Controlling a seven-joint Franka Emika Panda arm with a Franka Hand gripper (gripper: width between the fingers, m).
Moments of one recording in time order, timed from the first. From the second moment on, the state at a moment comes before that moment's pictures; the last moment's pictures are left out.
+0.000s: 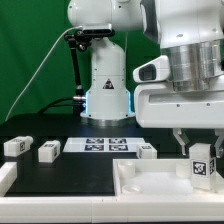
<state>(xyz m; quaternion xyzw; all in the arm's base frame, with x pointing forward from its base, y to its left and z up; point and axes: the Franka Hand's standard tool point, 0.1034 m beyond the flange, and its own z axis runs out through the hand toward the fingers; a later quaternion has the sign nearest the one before) 0.624 0.113 0.083 -0.91 0.40 0.01 0.08</state>
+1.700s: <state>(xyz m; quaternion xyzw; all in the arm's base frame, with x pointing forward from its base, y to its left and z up) 0.627 0.122 0.080 -0.99 0.16 -0.02 0.04</state>
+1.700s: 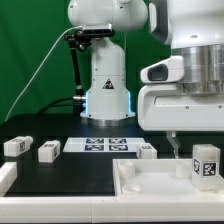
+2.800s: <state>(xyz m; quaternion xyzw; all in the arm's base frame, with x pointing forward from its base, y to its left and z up) 0.629 0.113 0.079 -1.00 0.03 -0.02 0.03</state>
